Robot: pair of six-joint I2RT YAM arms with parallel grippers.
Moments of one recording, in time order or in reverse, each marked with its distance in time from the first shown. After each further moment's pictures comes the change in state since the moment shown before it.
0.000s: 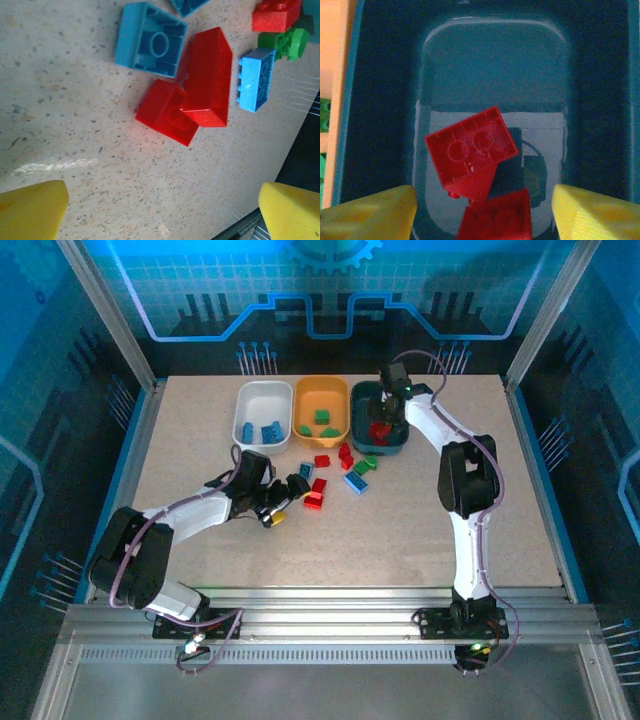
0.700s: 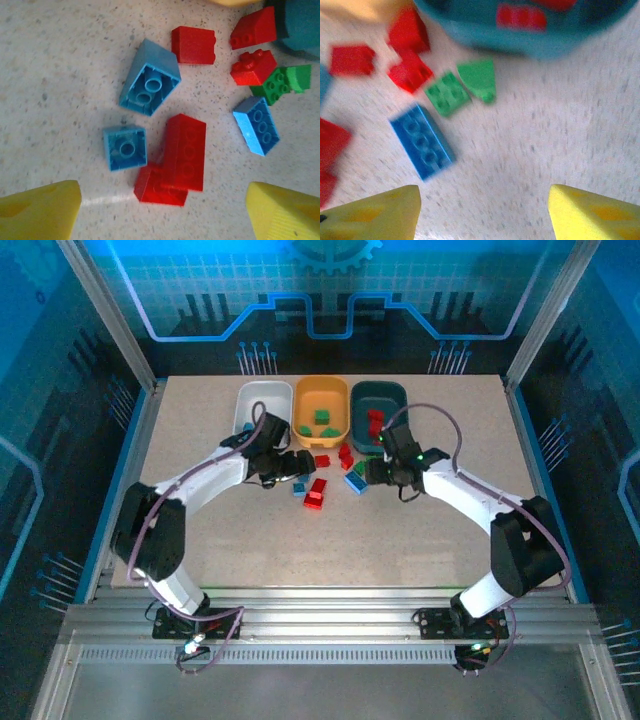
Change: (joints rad) left arm -0.031 0.222 0.464 -0.364 -0.271 0.356; right arm 0.195 -0.670 -0.869 0.167 0.048 0.063
